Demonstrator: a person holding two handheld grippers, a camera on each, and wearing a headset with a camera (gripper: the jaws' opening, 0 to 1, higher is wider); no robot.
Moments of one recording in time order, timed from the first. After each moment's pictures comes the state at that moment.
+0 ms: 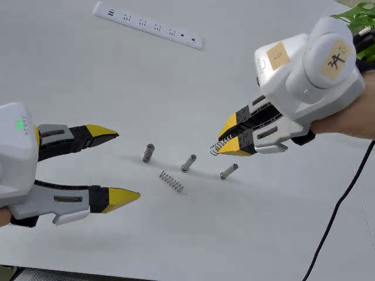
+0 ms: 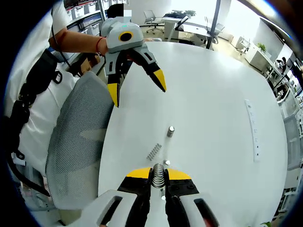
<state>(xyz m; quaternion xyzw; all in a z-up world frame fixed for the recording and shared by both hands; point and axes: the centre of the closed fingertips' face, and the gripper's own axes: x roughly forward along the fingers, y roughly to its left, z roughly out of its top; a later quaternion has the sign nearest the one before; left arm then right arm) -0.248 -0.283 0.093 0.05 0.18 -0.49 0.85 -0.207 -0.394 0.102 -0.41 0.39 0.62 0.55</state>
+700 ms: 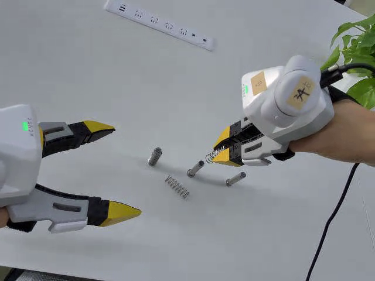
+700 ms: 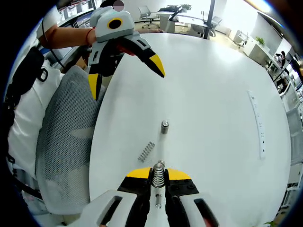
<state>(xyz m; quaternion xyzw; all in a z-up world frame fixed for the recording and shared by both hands) -0.242 -0.274 0.078 0.03 0.19 -0.49 0.85 -0.195 -0.387 0.059 -0.41 0.41 0.60 0.55</state>
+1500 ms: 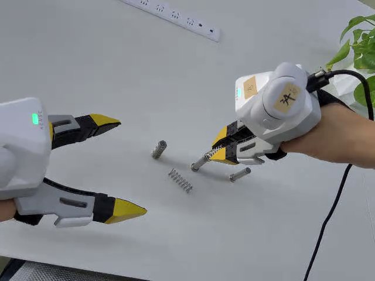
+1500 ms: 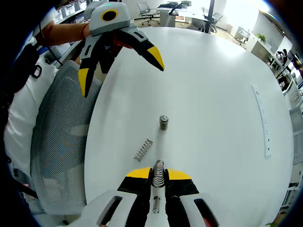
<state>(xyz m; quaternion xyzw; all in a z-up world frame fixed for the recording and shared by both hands) -0.241 -0.277 0.071 0.02 0.19 -0.50 0.85 -0.191 -0.385 0.040 -0.42 0.42 0.60 0.54</state>
